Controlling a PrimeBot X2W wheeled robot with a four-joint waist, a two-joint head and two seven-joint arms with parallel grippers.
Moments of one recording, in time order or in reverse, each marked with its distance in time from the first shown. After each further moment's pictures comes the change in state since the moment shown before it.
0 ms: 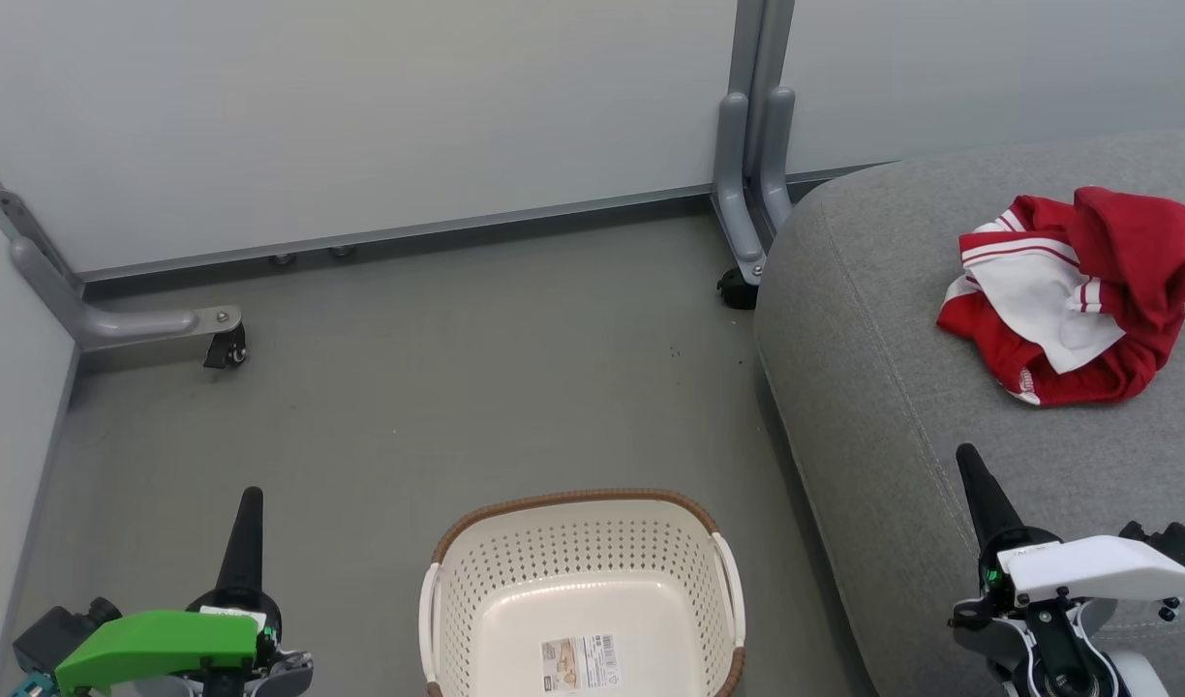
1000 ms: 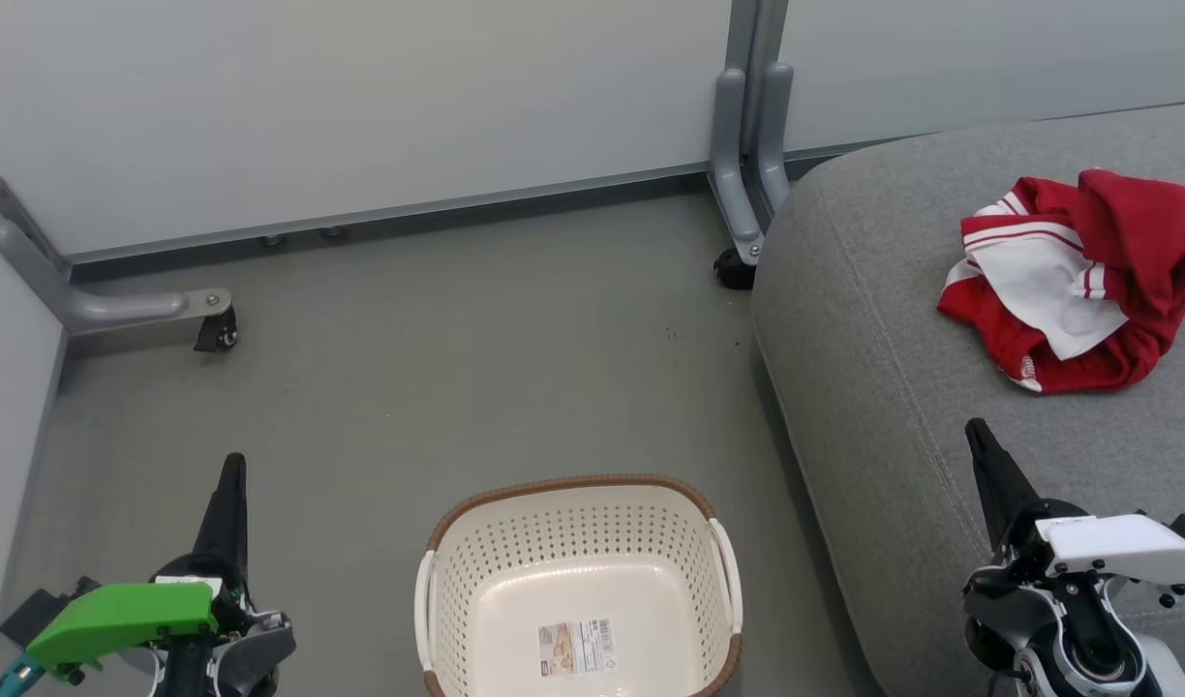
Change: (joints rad) left arm -0.062 -0.002 0.042 0.019 -0.217 0.000 0.063; right arm -0.048 0.002 -0.045 0.017 0.227 0.000 0.066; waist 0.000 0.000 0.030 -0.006
